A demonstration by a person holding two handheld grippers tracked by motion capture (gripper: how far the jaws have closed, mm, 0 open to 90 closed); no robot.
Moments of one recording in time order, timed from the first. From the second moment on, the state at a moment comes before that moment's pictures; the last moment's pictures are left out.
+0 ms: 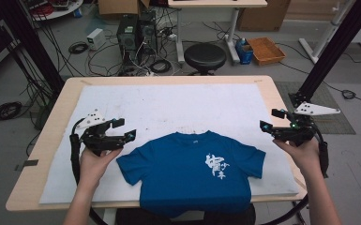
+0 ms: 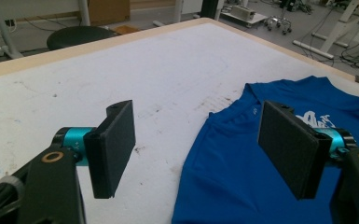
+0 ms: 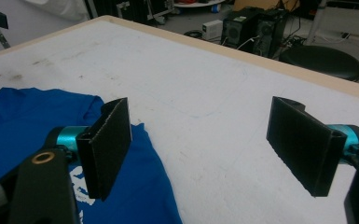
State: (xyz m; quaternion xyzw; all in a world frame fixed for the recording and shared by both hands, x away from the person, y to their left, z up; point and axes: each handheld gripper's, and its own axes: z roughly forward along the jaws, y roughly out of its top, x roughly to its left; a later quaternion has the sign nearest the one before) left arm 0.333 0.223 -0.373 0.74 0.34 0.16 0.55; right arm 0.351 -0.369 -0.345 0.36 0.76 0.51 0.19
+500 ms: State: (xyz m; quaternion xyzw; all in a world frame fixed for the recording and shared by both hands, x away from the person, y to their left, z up) left arm 0.323 0.237 -0.383 0.75 0.35 0.19 0.53; right arm 0.352 -0.374 -0.345 0.37 0.75 0.51 0.21
